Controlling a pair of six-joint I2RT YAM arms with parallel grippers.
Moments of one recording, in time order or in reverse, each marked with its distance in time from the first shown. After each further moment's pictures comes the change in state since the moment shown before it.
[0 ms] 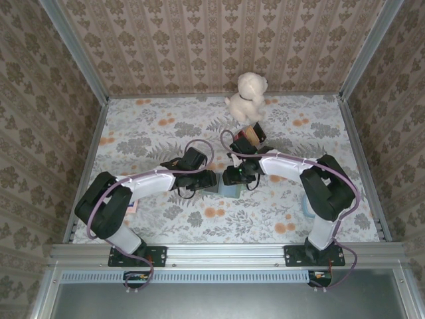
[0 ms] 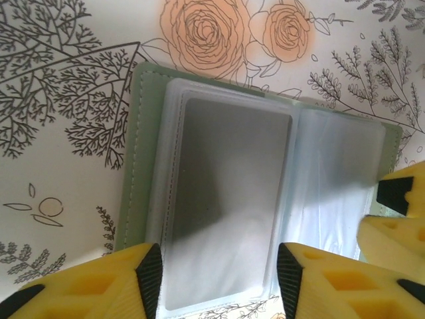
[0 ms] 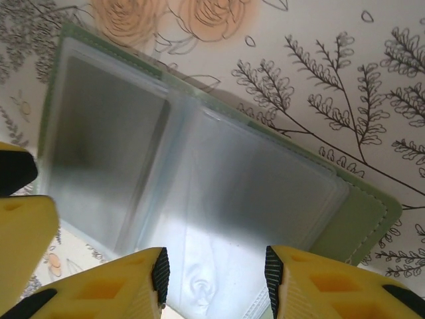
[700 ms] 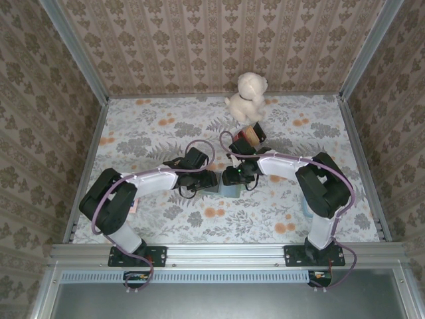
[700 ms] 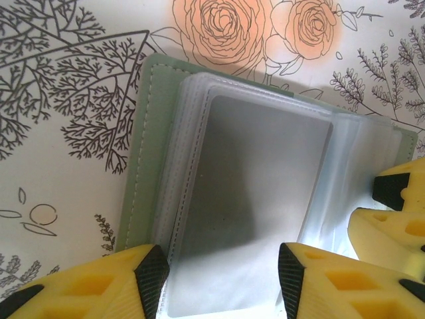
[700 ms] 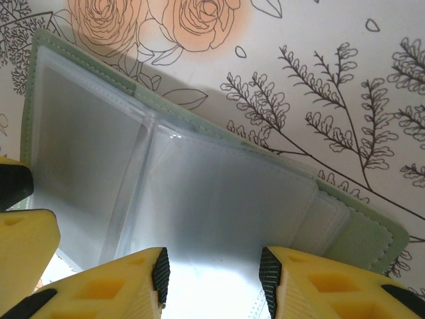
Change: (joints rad) left arm 0.002 0.048 0.015 0.000 0.004 -0.029; right arm 0.000 0.042 0.005 0.038 0.003 0.000
